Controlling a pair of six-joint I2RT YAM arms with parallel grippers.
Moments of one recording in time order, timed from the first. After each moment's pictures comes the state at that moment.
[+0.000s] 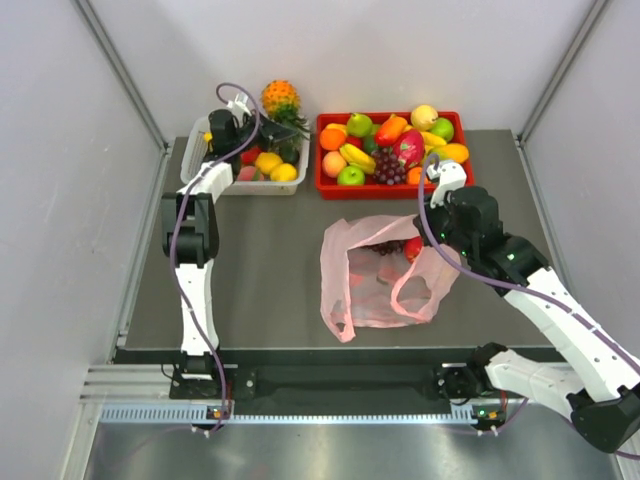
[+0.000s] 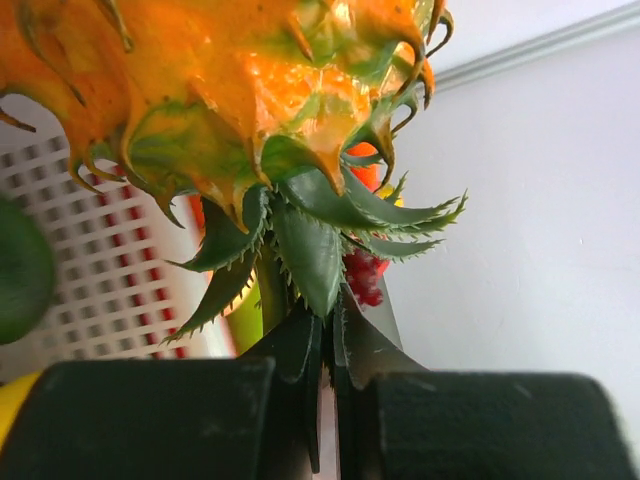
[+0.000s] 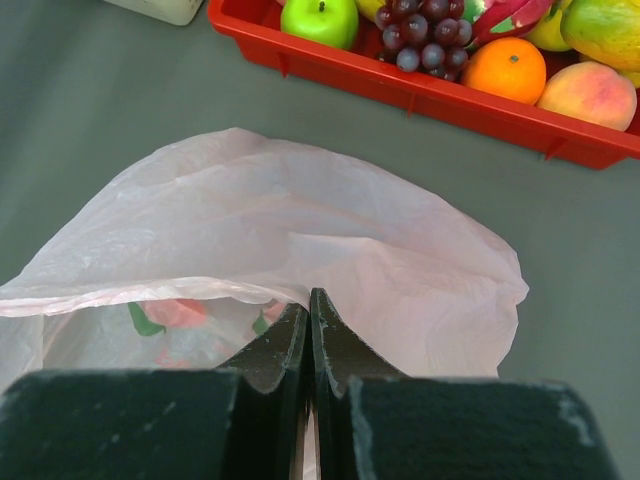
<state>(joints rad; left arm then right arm) -0.05 2.33 1.89 0.38 0.84 -1.03 0.56 0.97 1.05 -0.54 0.13 0.14</state>
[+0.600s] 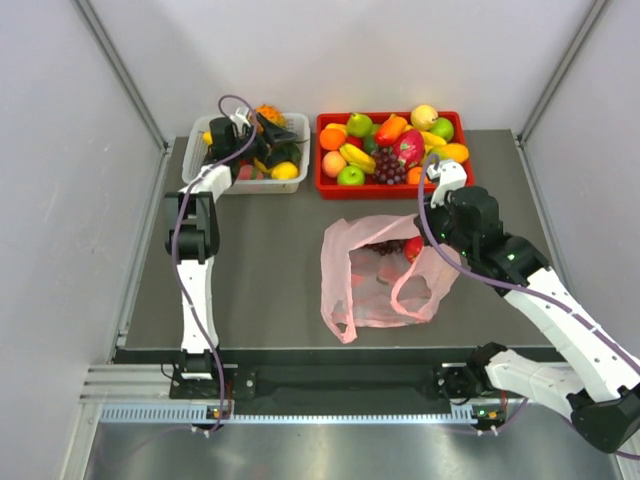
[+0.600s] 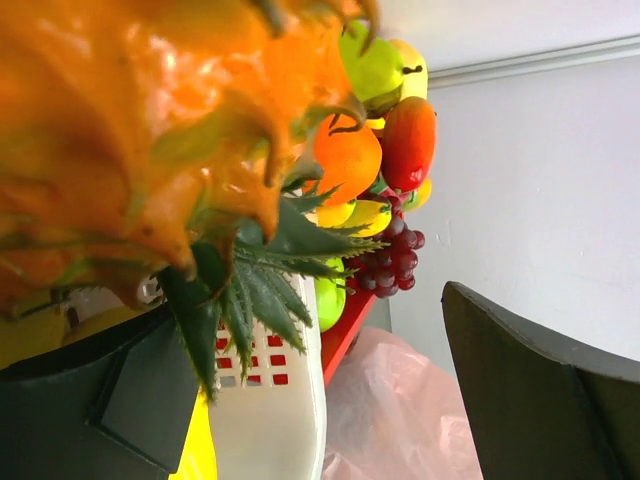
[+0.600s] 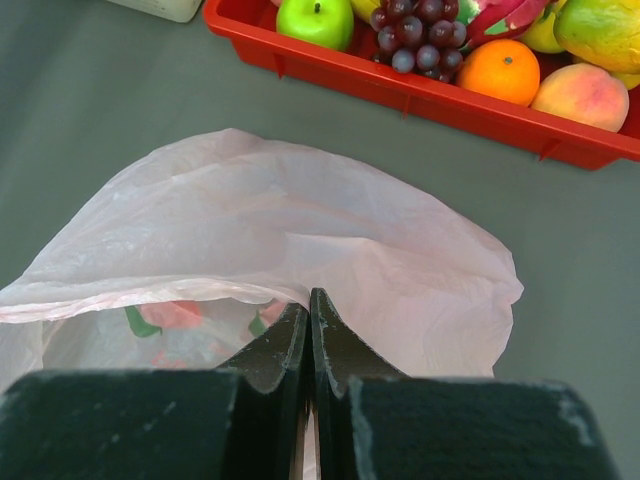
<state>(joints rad) -0.02 2.45 1.94 0.29 0.89 -1.07 0.56 0.97 1.05 -0.54 0.14 0.13</state>
